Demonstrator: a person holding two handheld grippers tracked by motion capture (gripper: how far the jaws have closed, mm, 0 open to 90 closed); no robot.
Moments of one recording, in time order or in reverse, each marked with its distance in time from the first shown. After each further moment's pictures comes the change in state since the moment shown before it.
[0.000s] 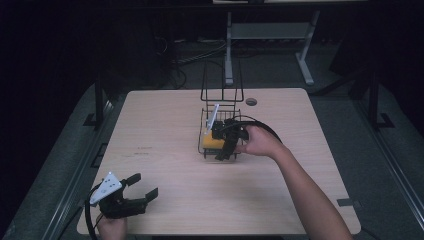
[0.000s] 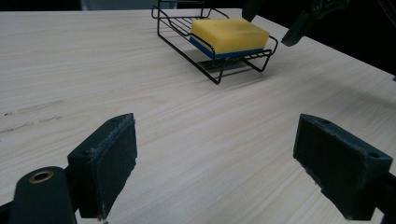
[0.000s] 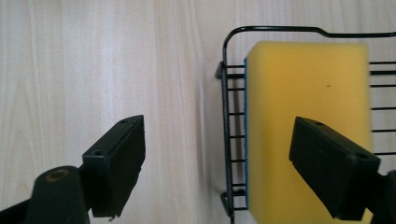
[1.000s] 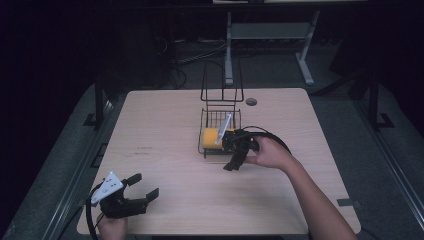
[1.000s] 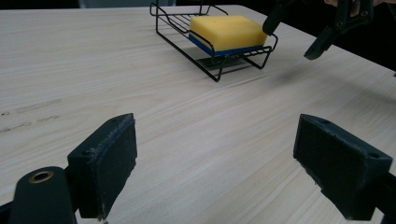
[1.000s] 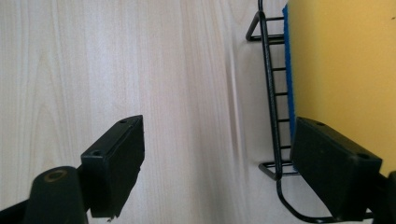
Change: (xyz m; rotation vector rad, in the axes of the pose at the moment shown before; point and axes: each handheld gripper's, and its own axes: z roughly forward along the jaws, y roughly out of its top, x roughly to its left) left arm 0.000 0.000 0.002 0.011 -0.002 0.006; right arm 0.021 -0.034 0.005 -0.022 0.022 0.044
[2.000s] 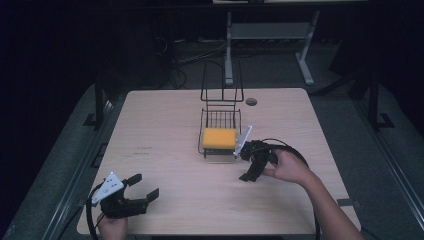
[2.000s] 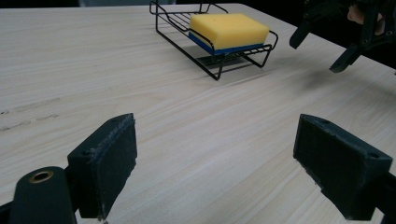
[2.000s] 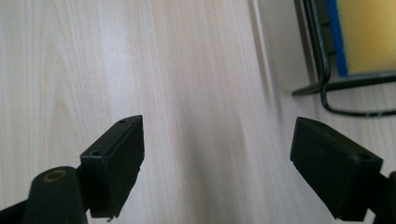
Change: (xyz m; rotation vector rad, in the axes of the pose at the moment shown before) left arm -0.001 0.000 0.001 0.005 0.000 0.003; right arm 0.021 -0.057 -0.001 -0.004 -0.007 0.069
